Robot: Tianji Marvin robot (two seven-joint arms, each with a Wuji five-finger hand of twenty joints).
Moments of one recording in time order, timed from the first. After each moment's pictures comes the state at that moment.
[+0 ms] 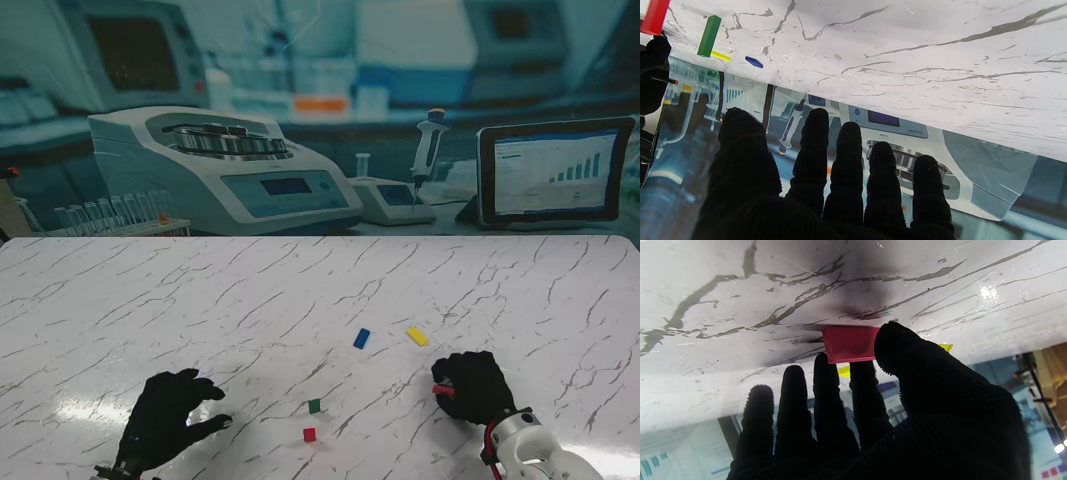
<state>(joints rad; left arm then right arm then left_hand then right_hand) 2.21 -1.11 -1.46 -1.79 1.03 -0.18 0.50 -1.94 -1.07 1.39 -1.66 -0.96 -0.06 -0.14 0.84 -0.13 -0.06 -0.11 0.72 0.06 0.47 0.40 0.76 0.11 0.29 0.29 0.45 0.11 0.33 0.28 0.09 0.21 0.69 0.35 0.69 -0.55 0.86 -0.05 0.56 0.08 0.72 0.90 0.55 0.15 0.75 0.59 0.35 0.12 0.72 0.53 0.01 0.11 0.94 0.44</state>
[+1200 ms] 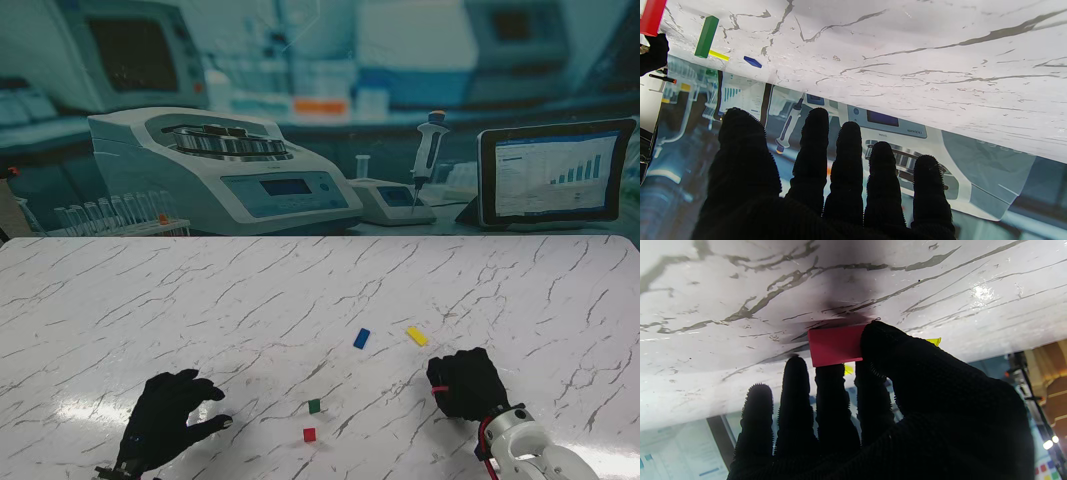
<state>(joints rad) 2.20 -1.11 -1.45 -1.78 1.02 -0.18 0.52 -1.92 -1.07 1.36 -1.64 -0.96 -0.07 -0.16 0.84 -0.13 -0.06 -0.11 0.72 0.06 0.48 0.40 0.76 0.11 0.30 0.29 0.45 0.11 0.33 0.28 0.09 0.22 0.69 0.35 0.68 -0.65 1.03 -0.02 0.63 -0.03 1.02 0.88 0.76 0.08 0.85 0.66 0.46 0.08 0.79 0.57 0.04 0.11 0.98 0.45</state>
